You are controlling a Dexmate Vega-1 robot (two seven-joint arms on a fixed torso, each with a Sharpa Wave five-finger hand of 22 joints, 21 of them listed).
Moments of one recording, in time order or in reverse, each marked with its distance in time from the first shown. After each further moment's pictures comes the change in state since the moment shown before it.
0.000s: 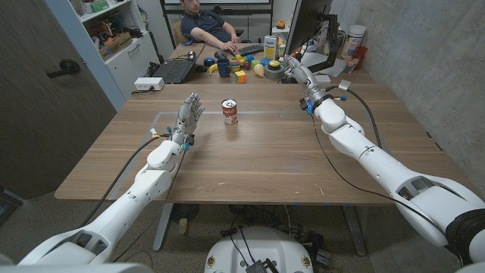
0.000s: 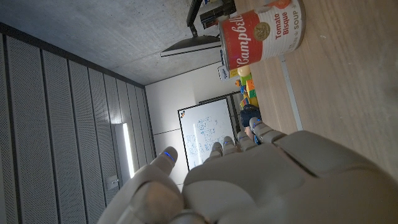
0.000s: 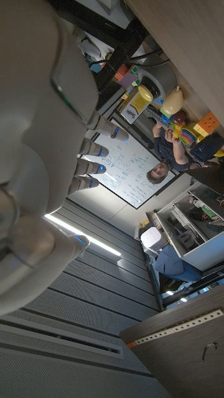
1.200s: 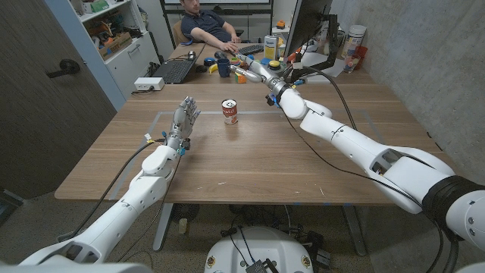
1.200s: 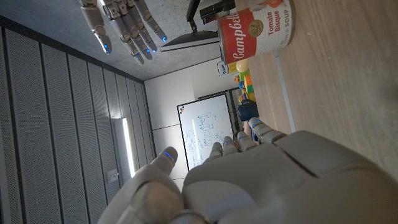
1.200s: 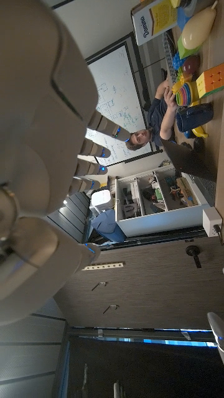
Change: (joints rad) left arm 0.067 0.027 -0.028 -0.057 -0.021 -0.007 0.018; left_hand 0.000 0.000 0.000 0.000 0.000 0.000 0.000 0.000 0.000 0.000 0.000 0.000 0.000 0.000 0.000 0.000 0.000 0.000 0.000 0.000 0.000; right arm 0.208 0.115 -0.269 0.077 -0.417 -0.094 -0.067; right_hand 0.111 -0.029 0.009 -0.079 0.000 0.014 -0.014 0.000 0.000 0.009 -0.017 -0.008 0.000 0.022 -0.007 -0.016 0.000 0.023 0.023 -0.048 0.000
